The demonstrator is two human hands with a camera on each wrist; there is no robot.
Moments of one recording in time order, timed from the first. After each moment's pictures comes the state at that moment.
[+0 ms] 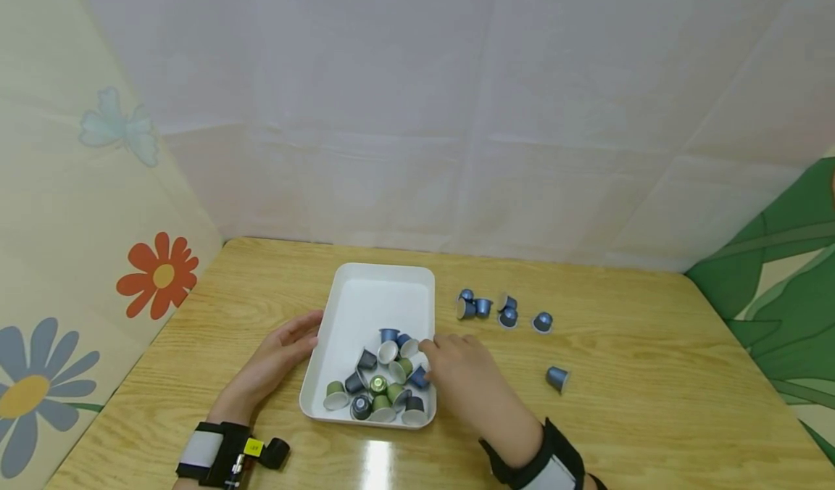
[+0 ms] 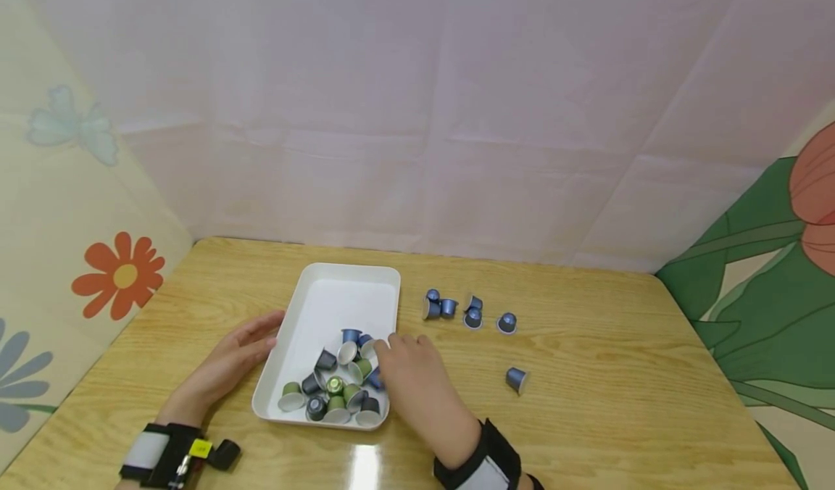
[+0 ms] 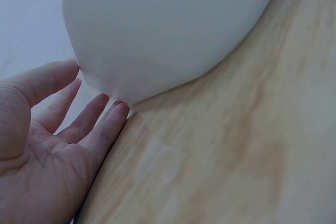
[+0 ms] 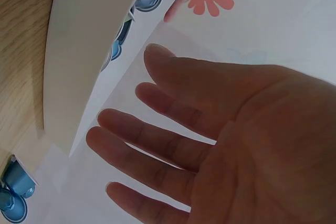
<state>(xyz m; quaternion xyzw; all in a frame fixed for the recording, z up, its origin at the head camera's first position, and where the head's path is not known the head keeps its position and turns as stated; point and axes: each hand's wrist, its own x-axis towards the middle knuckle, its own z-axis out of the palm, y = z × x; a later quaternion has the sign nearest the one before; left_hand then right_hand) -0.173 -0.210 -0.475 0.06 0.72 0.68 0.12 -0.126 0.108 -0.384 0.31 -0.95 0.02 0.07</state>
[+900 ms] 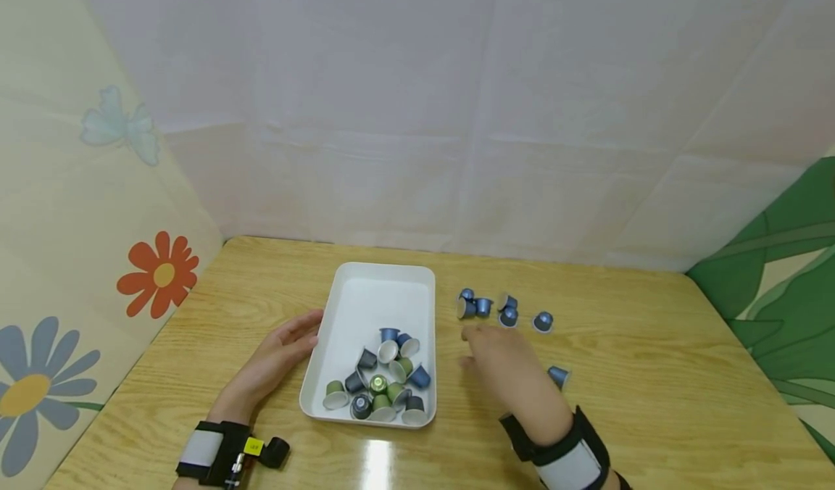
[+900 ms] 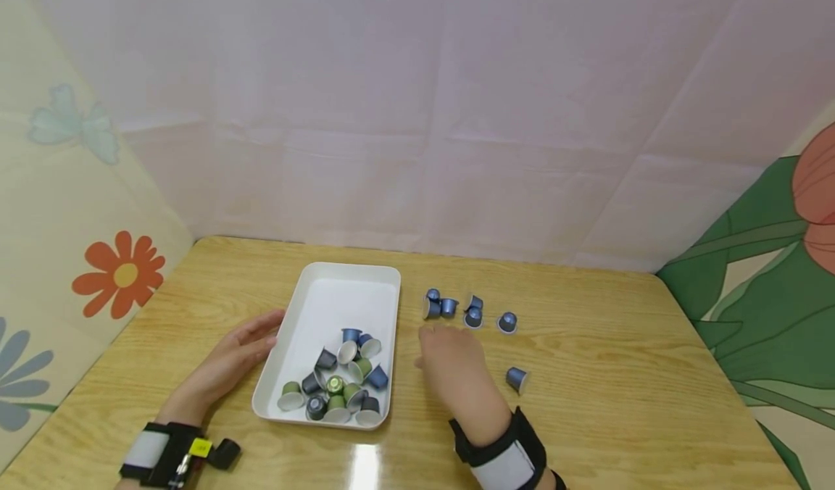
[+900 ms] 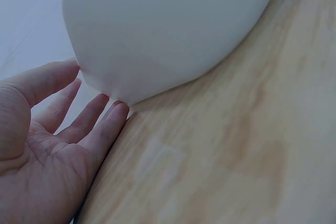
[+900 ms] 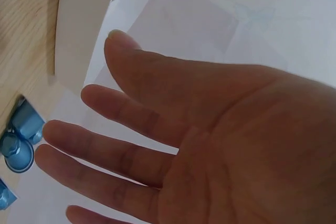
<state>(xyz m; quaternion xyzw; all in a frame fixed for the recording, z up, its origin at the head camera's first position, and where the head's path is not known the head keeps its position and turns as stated) -0.173 -0.210 -0.475 0.06 0.72 0.68 0.12 -0.141 0.143 -0.371 0.18 -0.98 0.07 -0.03</state>
